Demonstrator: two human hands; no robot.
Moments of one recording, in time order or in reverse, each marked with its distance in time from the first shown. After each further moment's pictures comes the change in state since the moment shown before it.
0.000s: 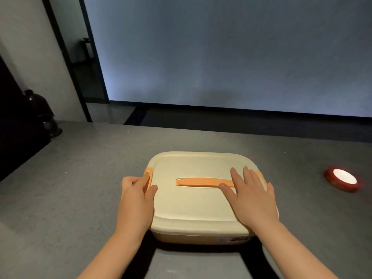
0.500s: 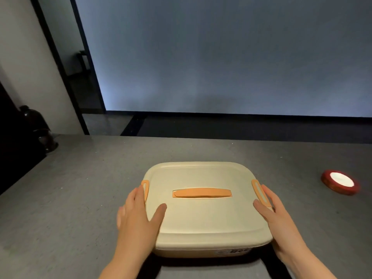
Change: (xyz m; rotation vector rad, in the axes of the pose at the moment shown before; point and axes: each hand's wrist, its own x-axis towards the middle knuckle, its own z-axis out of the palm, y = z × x) left_hand -0.011 -0.001 0.004 0.191 -0.099 0.026; right_hand -0.024 0.051 0.008 1.377 0.029 0.260
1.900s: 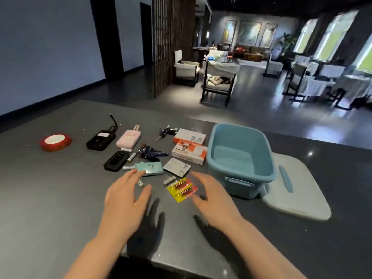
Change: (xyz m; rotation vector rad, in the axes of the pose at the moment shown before) left_hand -0.291 0.241 0.132 -0.269 -0.892 1.157; right_hand -0.375 0.055 -0.220 -0.740 0.933 0.191
